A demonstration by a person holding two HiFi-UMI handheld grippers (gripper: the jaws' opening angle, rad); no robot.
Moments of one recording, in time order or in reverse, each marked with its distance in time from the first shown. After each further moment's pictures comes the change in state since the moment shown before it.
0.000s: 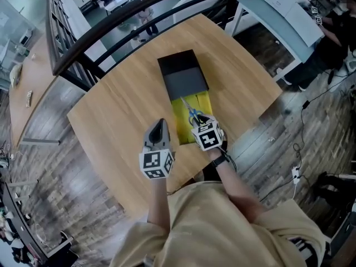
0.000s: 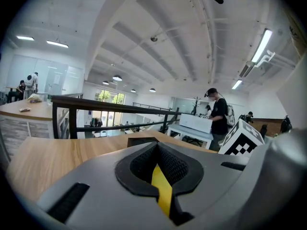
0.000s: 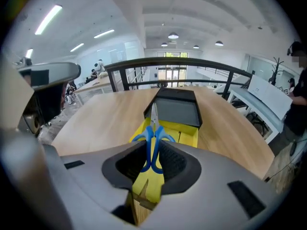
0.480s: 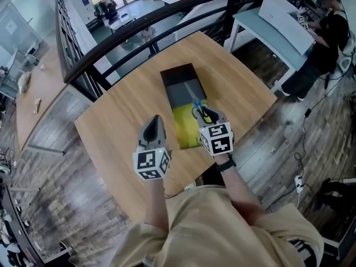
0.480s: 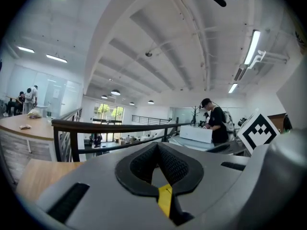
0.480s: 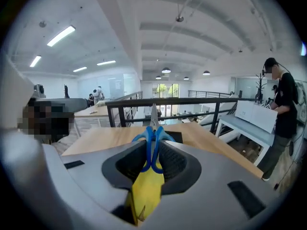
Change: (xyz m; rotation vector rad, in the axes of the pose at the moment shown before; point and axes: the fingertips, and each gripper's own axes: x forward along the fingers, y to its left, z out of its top) left arm -0.030 -0.016 0.089 0.077 -0.147 0.010; right arm -0.117 -0.021 0.096 0.018 -0.399 -0.096
